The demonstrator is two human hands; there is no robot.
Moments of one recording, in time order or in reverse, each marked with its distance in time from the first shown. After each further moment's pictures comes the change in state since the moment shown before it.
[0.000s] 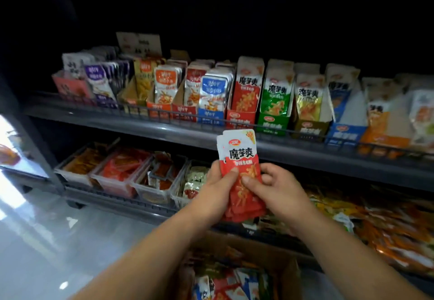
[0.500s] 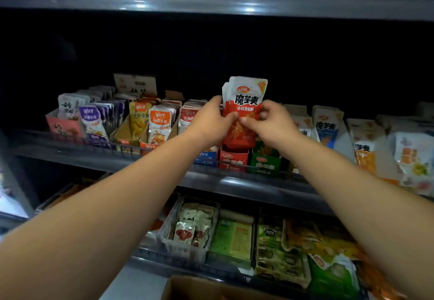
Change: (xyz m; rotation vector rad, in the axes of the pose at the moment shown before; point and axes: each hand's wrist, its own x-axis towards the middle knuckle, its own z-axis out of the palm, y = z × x) left_hand 0.116 0.176 -0.003 0.643 0.162 0.469; right_hand 0.132 -0.148 -0.031 -0.339 0.225 -0.413
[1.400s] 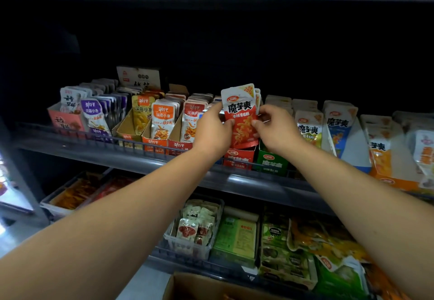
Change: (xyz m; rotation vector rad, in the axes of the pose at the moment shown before) left_hand -0.003 -0.033 0.027 -0.175 0.161 -0.056; right_hand 0.012 0.030 0.010 -0.252 0.007 -0.087
